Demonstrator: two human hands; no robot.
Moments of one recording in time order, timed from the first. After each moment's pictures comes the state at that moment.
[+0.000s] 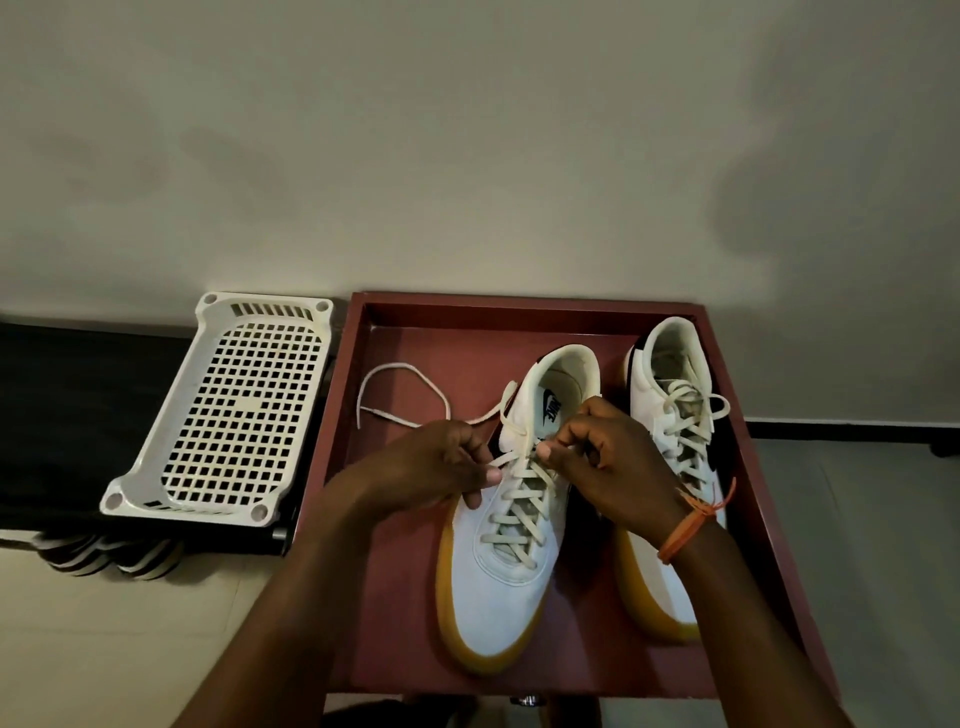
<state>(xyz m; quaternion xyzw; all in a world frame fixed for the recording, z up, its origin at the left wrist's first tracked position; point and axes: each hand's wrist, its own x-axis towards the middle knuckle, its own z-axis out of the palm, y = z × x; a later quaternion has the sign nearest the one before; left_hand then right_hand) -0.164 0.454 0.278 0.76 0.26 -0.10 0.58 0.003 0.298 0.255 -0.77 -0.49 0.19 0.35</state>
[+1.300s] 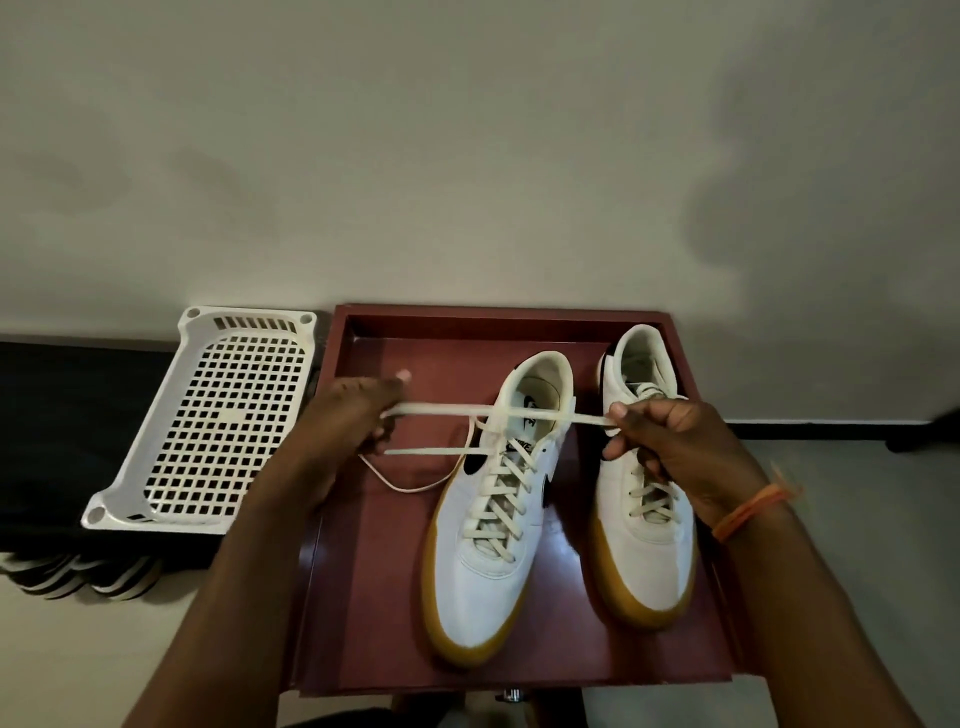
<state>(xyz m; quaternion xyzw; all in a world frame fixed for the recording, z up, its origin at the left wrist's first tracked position) -0.179 0.477 0.296 0.62 0.43 0.14 0.64 0.037 0.262 0.307 -0.77 -0.19 0.36 0.49</state>
